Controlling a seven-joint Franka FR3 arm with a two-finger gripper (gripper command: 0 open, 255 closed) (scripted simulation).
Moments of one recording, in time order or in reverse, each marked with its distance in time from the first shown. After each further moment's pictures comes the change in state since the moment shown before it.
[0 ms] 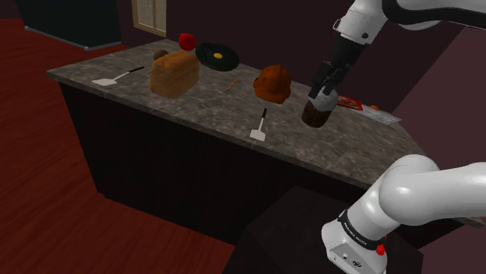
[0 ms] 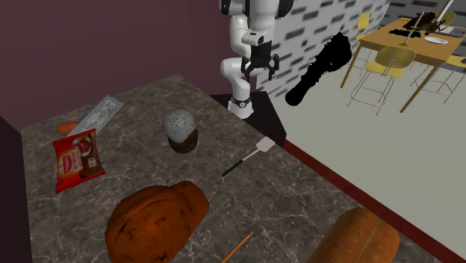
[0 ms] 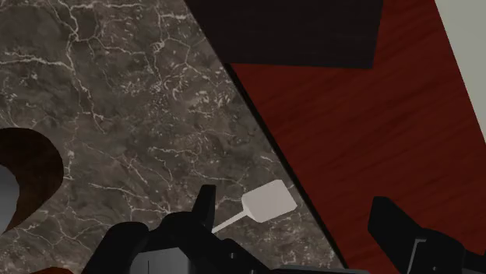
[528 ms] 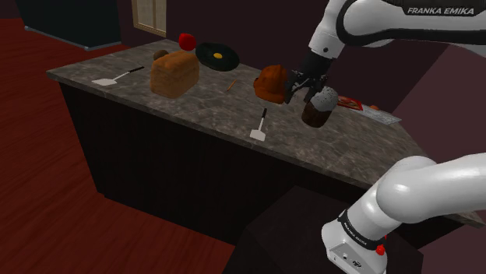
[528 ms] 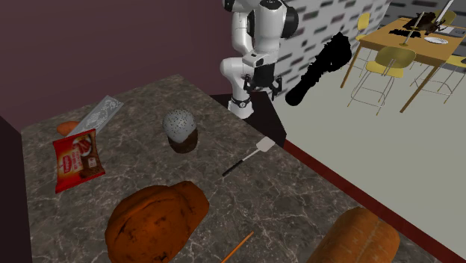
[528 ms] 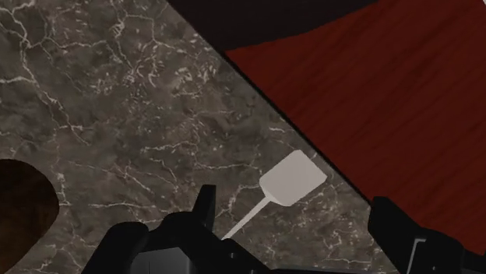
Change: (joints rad) arm -0.072 0.169 0.076 -0.031 0.021 0.206 0.233
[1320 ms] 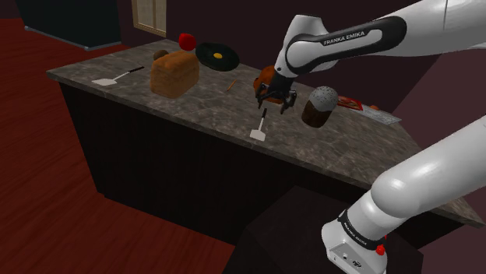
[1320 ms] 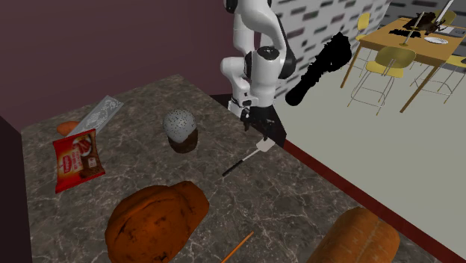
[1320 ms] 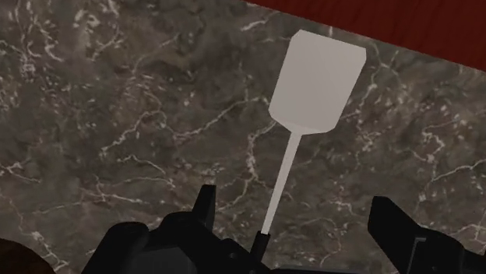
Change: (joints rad) arm -0.149 0.405 0.096 0.079 -0.063 0.327 0.491
